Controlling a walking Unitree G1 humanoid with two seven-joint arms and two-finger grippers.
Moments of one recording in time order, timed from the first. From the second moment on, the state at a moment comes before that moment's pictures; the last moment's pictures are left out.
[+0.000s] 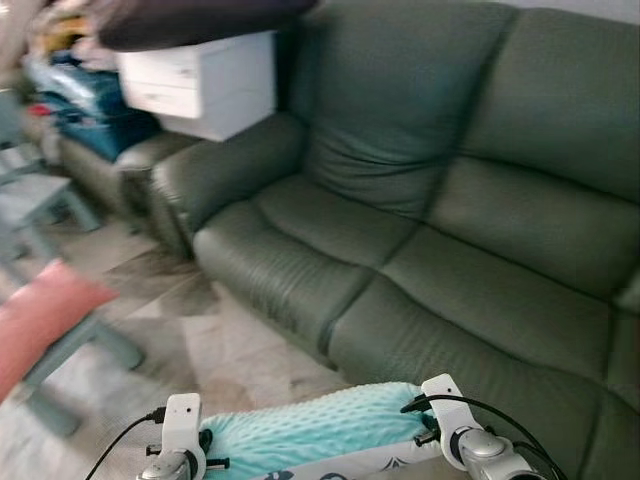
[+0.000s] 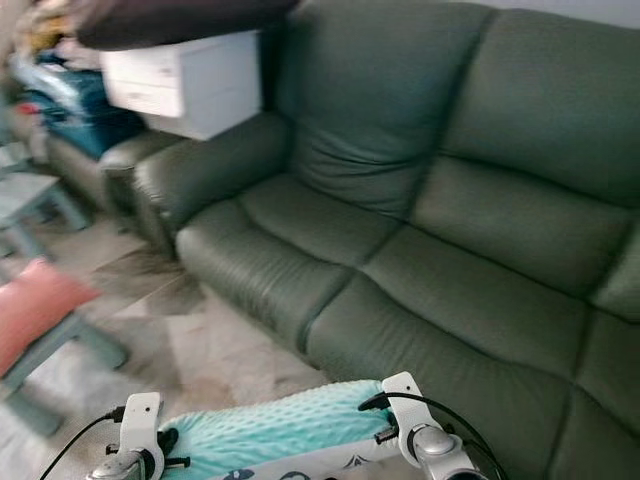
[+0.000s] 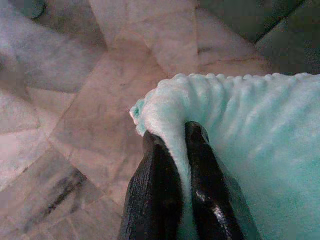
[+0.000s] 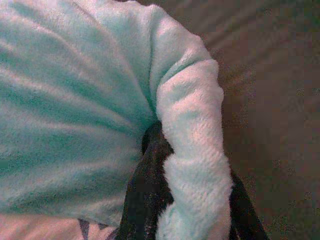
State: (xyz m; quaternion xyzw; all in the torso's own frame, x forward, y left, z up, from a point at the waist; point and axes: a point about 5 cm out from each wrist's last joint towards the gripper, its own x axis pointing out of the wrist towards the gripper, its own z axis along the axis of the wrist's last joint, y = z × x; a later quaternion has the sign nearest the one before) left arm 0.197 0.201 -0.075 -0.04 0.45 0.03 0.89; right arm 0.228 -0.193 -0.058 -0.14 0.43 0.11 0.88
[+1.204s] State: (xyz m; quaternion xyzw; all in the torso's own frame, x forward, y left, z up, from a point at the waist) left arm 0.190 0.206 -0.078 -0.03 0.46 0.03 0.89; right arm 0.229 -0.188 -0.059 -0.14 0.43 0.12 0.88
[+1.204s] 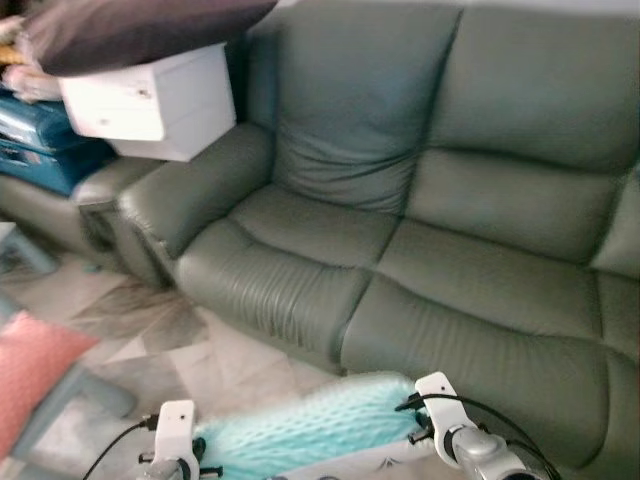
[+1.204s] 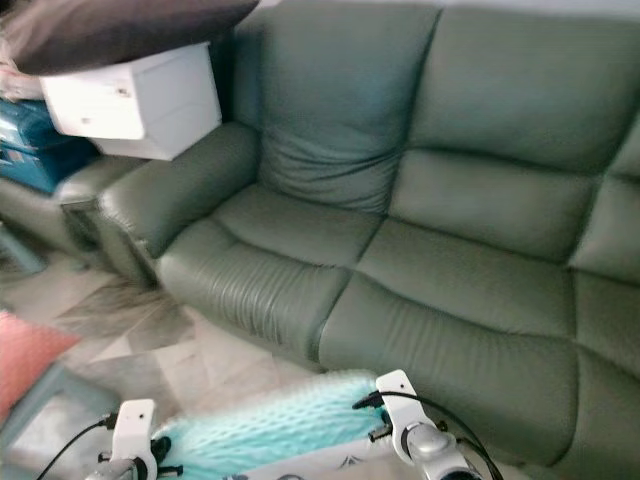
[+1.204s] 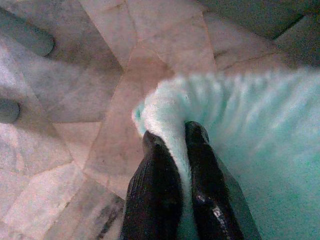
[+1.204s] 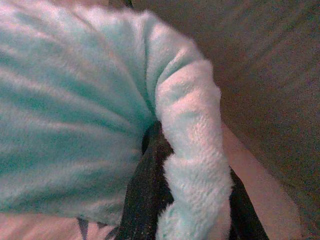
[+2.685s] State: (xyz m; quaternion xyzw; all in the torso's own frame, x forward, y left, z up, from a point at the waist) left arm 0.195 0.201 -0.076 -0.04 0.45 0.03 0.89; right arm 0.229 -0.193 -0.058 -0.15 0.44 0.11 0.88
